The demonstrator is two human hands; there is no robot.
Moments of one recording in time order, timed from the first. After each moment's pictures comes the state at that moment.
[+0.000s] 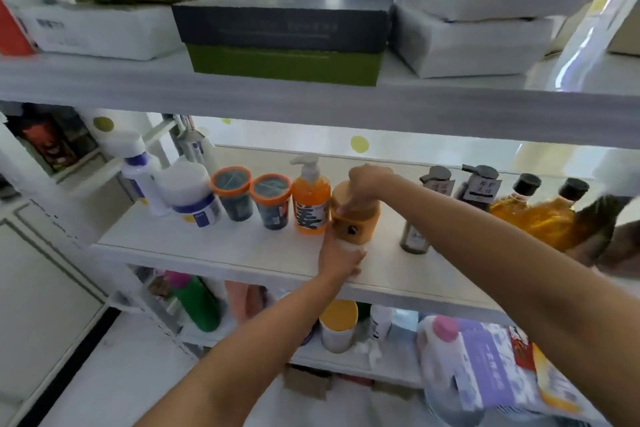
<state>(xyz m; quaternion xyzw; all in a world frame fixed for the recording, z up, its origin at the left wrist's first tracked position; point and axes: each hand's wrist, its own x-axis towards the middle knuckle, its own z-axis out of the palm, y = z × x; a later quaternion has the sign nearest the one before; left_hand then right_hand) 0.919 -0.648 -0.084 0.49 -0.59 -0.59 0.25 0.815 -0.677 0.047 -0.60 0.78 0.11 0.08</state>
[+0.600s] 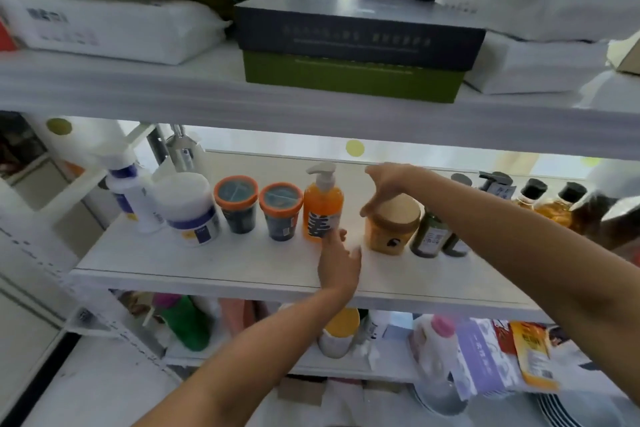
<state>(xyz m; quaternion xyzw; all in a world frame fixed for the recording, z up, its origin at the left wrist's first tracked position) 0.944 -0.669 -0.087 0.49 -0.70 -0.44 0.28 0.814 -0.696 0.063 -0.54 0.82 0.12 0.15</state>
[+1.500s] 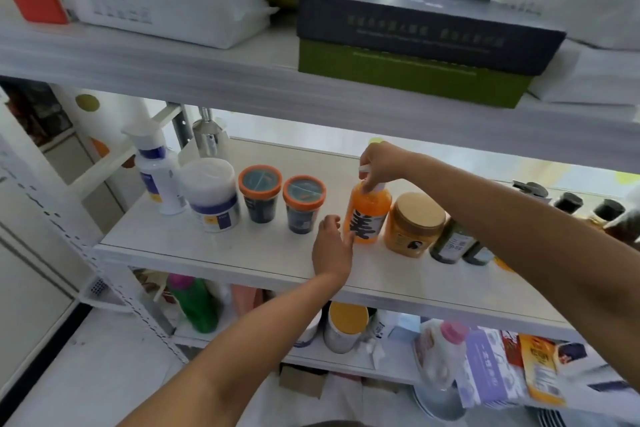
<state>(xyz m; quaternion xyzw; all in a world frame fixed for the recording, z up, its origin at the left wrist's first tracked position) 0.969 -0.705 -0.086 0.51 -0.71 -0.38 0.31 0.845 -0.739 0.070 -0.61 0.78 0.03 0.11</state>
